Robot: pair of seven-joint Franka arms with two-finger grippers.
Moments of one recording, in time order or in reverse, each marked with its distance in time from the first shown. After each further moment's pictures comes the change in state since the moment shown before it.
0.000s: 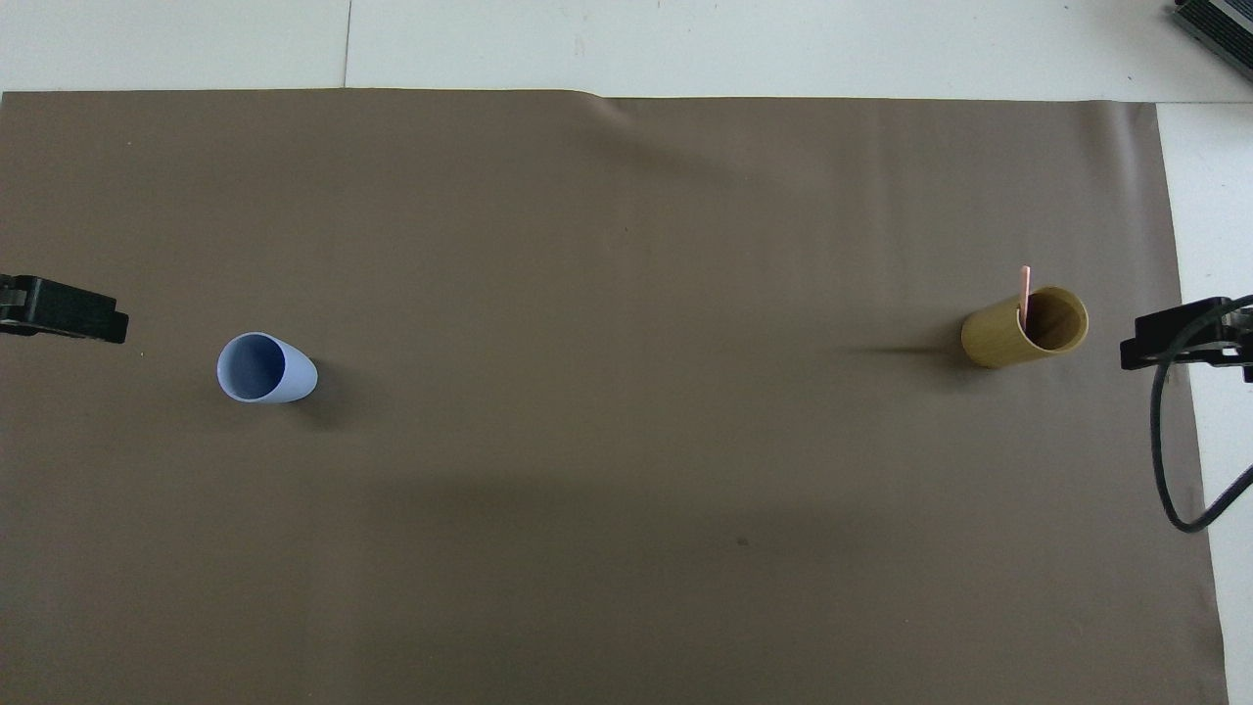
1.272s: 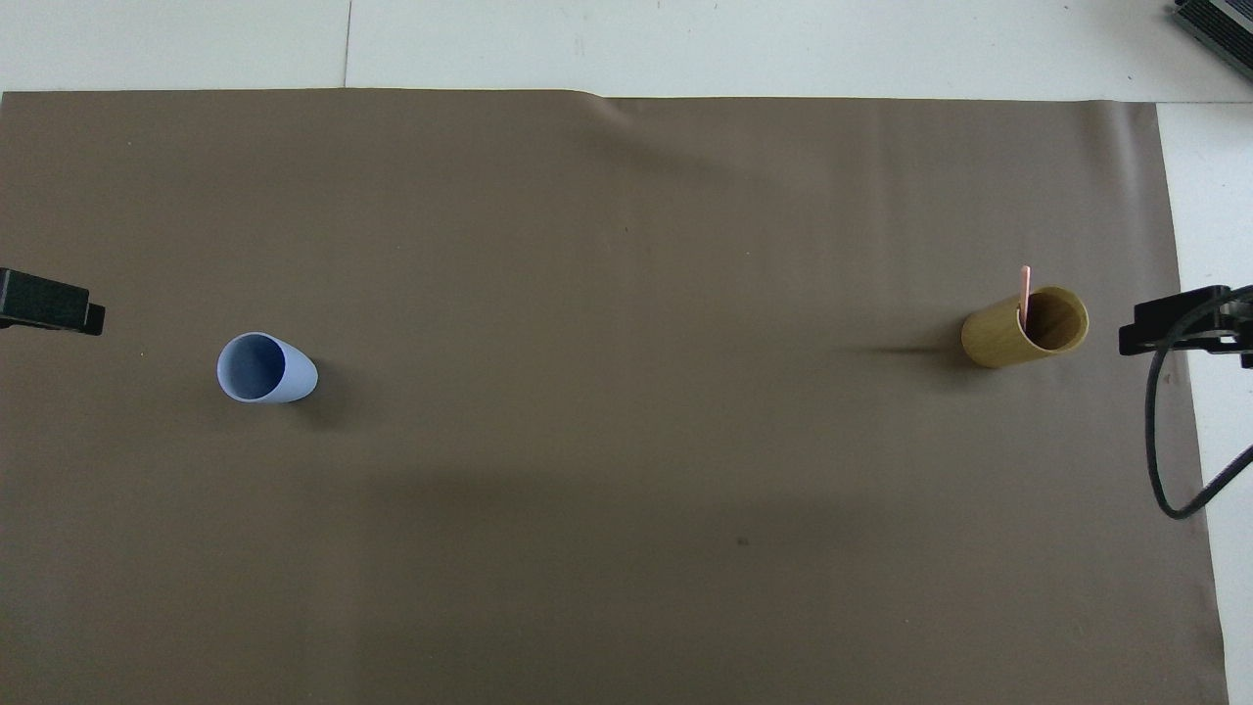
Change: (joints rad) left arm 0.038 0.000 0.004 -0.027 -0.009 0.038 0.014; right arm 0.000 -0.003 0.000 -0.014 -0.001 0.049 0.000
